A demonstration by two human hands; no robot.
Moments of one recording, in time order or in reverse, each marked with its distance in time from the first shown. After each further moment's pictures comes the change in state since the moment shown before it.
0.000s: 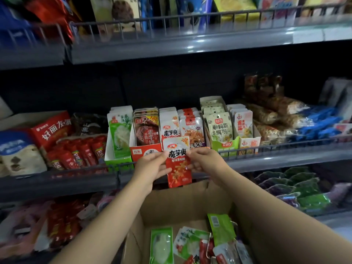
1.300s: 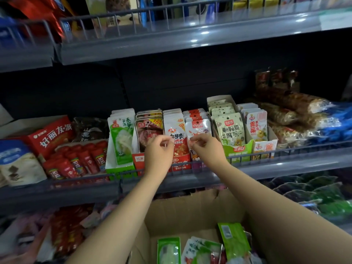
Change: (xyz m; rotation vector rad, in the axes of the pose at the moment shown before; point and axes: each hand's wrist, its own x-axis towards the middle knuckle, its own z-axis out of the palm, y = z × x) left_hand 0.050 0.018 0.021 0.681 0.248 0.556; right_hand 0.073 -0.001 0.007 -0.412 0.285 -0.292
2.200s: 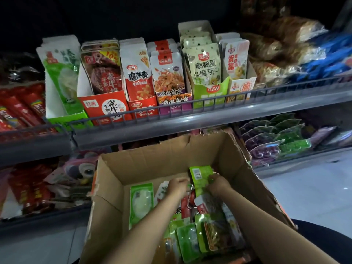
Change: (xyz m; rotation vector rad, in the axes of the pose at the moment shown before) left_hand -0.192 -0.129 0.169 -0.277 -0.623 -0.950; right_hand -0.139 0.242 0.004 -0.434 -0.440 0.705
